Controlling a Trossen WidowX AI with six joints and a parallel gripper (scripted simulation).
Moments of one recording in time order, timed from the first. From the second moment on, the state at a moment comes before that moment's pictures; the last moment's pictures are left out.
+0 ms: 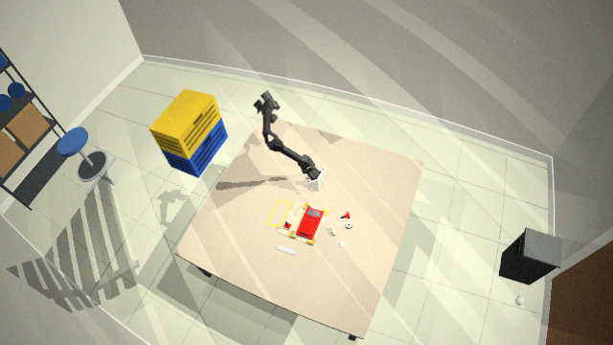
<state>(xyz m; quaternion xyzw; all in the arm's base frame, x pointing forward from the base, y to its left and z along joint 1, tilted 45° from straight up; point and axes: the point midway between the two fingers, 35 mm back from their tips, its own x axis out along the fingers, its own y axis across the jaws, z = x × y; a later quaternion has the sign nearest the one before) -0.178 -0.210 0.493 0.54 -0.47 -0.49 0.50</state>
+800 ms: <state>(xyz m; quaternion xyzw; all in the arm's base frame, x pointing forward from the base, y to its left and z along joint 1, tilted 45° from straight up) -0.076 -0.329 0.434 0.64 -0.31 -0.43 0.55</state>
